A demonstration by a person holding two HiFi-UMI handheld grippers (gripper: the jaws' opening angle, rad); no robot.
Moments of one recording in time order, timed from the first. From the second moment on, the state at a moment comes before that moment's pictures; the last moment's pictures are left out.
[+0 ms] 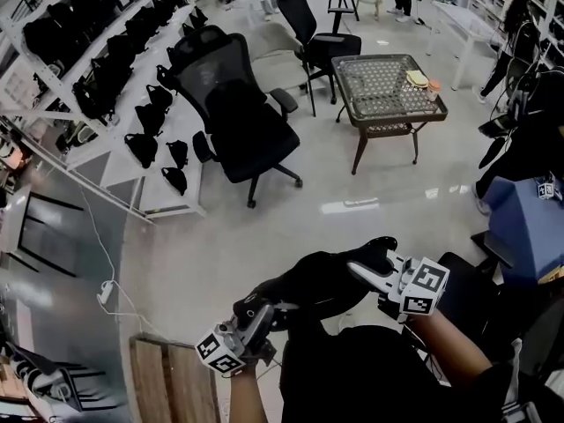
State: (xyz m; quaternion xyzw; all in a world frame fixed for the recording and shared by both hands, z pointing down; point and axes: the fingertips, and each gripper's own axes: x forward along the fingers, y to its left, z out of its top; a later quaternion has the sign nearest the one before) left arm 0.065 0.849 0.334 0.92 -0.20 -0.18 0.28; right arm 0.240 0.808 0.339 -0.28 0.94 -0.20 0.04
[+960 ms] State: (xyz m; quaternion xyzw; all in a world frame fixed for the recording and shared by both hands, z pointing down) left arm -0.023 0.606 0.331 0.92 -0.17 -0.19 0.30; right arm 0.155 0.584 0.330 -0.34 0.91 -0.22 0.04
